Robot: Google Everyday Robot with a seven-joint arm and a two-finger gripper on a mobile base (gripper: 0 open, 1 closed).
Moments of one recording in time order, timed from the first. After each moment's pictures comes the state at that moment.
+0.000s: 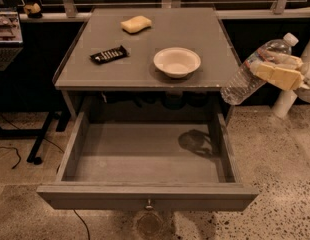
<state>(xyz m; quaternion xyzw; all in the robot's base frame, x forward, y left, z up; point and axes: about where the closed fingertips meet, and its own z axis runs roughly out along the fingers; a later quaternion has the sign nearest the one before) 0.556 -0.270 0.952 -0.28 0.61 0.39 0.63</state>
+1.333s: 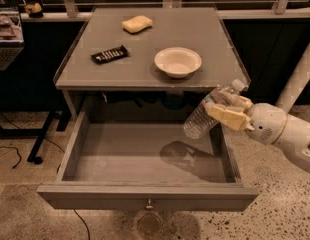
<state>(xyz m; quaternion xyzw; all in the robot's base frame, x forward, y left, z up) 0.530 -0.179 0.853 -0.27 0.62 0.41 0.61</state>
